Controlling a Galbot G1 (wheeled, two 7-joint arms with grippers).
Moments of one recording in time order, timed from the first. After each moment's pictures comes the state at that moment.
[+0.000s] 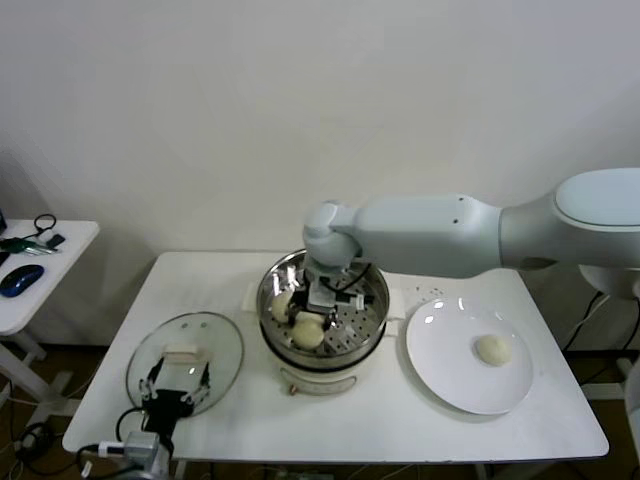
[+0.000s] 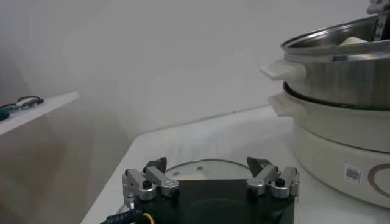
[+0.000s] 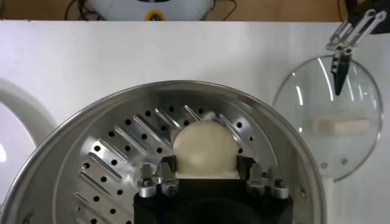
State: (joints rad) left arm 1.64 -1.39 -0.64 -1.98 0.01 0.14 -0.02; right arm 0.65 1.32 -1.54 1.39 0.02 0.36 -0.95
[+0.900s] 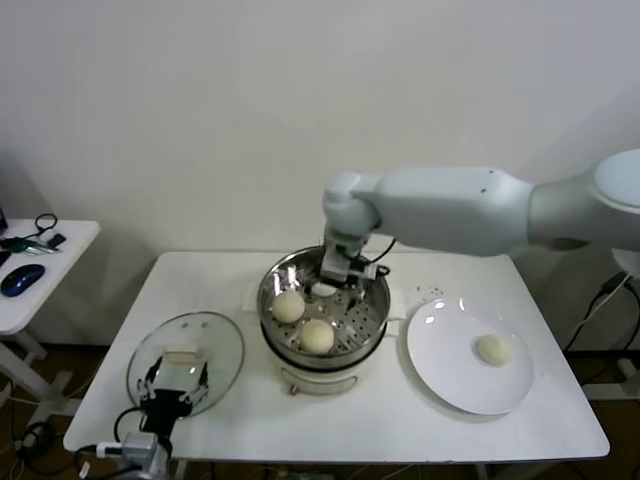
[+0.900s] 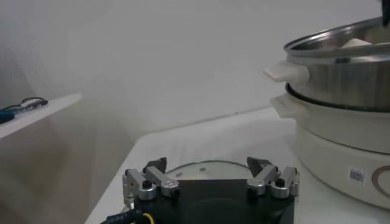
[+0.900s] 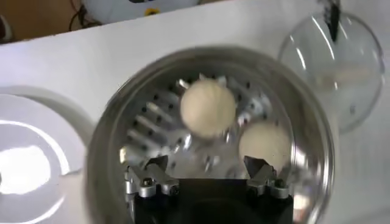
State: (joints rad) left arm 1.64 -1.38 -0.64 -1.99 0.01 0.14 -0.02; right arm 0.82 1.18 -1.57 1.31 0.27 0.27 -1.08
